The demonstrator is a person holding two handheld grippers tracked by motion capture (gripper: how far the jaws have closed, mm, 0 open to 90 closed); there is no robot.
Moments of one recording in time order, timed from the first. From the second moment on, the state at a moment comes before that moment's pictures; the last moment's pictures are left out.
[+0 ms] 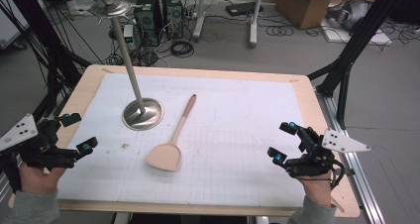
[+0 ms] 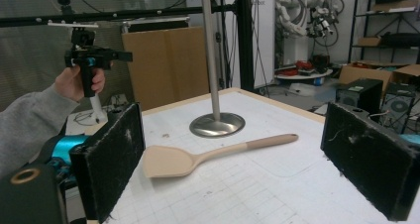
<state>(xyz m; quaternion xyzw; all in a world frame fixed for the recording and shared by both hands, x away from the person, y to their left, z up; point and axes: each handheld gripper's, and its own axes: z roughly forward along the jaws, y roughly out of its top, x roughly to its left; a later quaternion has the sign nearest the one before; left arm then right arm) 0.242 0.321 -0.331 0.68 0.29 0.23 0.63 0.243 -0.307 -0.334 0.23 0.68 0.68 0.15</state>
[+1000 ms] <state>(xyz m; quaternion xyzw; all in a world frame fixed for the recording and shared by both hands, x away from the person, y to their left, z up) 0.257 0.308 -0.338 0.70 0.30 0.23 0.61 0.251 -0.298 -0.332 0.23 0.69 0.67 0.15</state>
